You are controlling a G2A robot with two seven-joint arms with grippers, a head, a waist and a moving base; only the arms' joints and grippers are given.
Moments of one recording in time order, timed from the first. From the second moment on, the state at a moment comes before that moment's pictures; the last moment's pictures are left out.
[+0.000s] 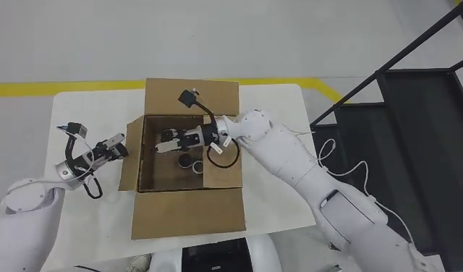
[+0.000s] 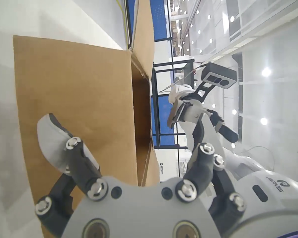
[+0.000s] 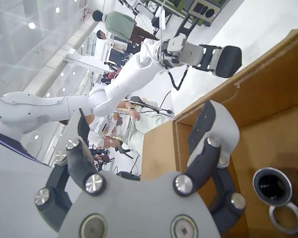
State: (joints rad) left arm 1.30 -0.97 -1.50 -1.24 -0.37 -0.46 -1.05; right arm -0.77 -1.43 0.82 -1.11 0.28 -0.59 1.06
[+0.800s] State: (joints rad) left arm 1.48 -0.93 -1.83 -1.58 -0.67 -0.41 -1.16; right arm -1.22 -1.26 1.21 -1.72 -0.05 -0.33 1.05
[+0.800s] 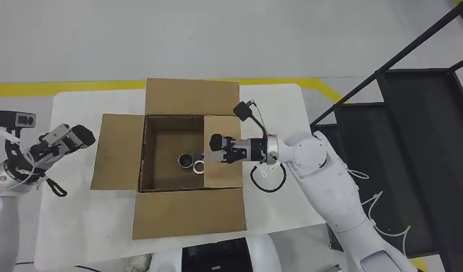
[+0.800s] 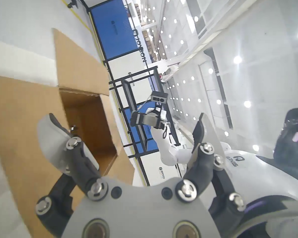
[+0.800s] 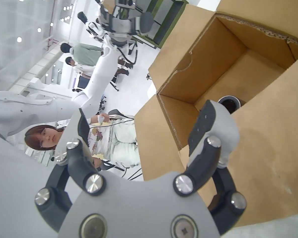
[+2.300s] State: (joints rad) left arm 0.88 -1.11 -0.85 -1.27 -0.26 -0.32 -0.88; right arm -1.53 -1.17 1.45 -1.84 0.13 -0.37 1.07
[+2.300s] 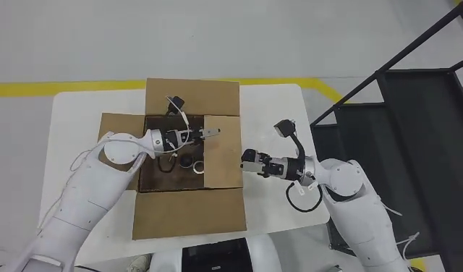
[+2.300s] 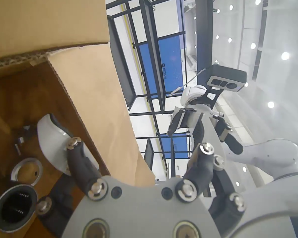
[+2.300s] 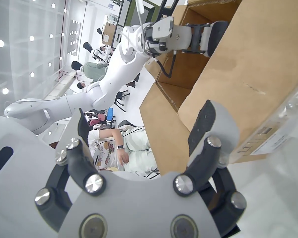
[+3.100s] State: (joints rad) left arm 0.86 -1.17 -0.81 -1.44 -0.46 -0.35 -0.95; right arm -1.59 -1.13 1.46 -1.99 0.18 -0.52 1.17
